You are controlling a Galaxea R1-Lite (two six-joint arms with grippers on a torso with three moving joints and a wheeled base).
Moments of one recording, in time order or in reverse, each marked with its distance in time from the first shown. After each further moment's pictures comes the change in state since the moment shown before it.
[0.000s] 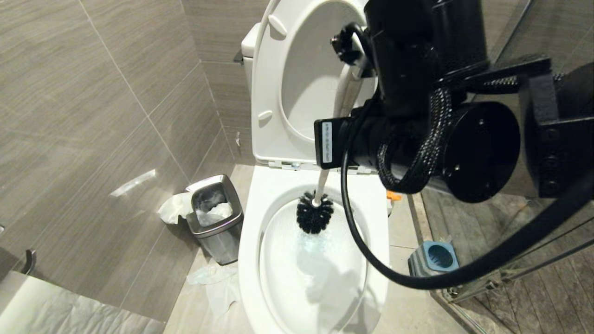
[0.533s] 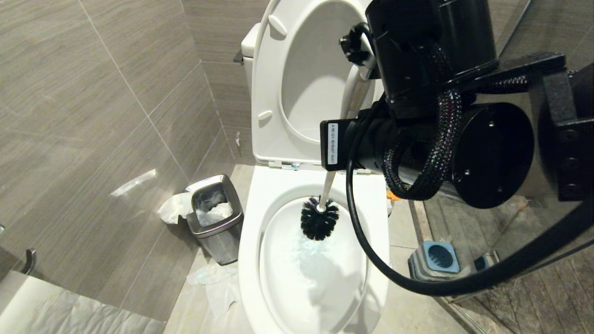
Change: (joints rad) left arm 0.000 0.000 0.000 0.000 0.000 0.000; right arm 0.009 -0.019 0.000 0.033 -0.036 0.033
